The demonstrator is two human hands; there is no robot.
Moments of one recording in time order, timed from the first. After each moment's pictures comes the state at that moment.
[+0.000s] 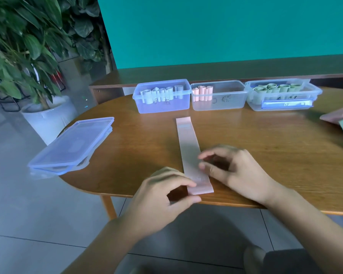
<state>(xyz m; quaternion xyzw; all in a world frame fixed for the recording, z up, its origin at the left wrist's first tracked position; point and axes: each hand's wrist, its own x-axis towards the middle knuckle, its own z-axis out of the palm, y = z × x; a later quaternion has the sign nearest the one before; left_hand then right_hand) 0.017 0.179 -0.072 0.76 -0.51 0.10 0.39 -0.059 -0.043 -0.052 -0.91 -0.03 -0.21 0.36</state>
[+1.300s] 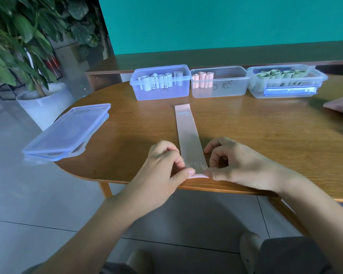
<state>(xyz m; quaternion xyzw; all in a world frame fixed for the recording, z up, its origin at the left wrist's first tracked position) 0.015 0.168 -0.047 0.87 -0.42 0.01 0.25 -0.070 -0.042 -0.036 -0.94 0.04 -0.01 0.34</state>
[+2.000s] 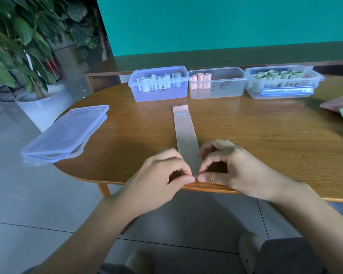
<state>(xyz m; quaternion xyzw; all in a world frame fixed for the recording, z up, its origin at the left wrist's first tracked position) 0.020 0.169 -0.052 0.80 -0.52 0.03 0.29 -0.078 -0.046 -0.050 -0.93 -0.08 -0.08 0.34</state>
